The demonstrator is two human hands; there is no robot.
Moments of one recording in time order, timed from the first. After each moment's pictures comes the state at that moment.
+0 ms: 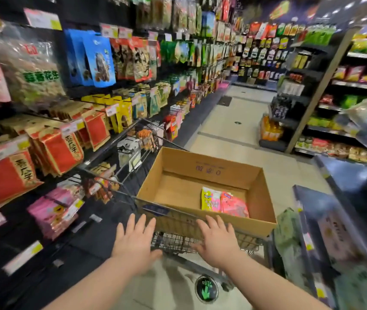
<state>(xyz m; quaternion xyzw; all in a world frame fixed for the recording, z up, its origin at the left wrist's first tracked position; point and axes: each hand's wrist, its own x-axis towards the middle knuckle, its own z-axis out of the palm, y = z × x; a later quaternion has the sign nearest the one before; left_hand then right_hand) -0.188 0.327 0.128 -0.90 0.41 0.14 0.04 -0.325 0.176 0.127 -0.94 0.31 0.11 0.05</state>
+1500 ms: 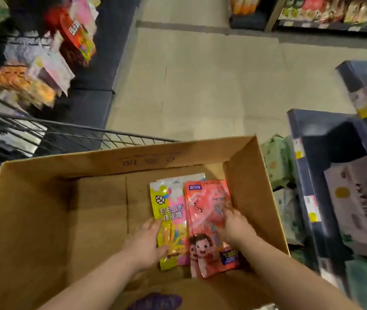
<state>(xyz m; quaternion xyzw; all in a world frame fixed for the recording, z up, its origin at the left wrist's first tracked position) -0.074 -0.106 -0.044 -0.75 0.48 0.43 0.12 -0.273 -0.235 -0.077 -0.68 0.58 0.29 0.34</state>
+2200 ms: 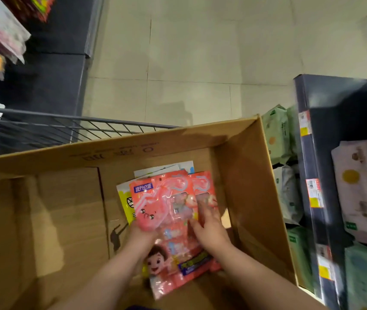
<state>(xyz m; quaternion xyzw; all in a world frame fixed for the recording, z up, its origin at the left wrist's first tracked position) -0.106 -0.147 -0.102 -0.80 0.02 0.55 -0.23 -0.258 -0.219 -0.138 -0.61 0.60 0.17 0.48</state>
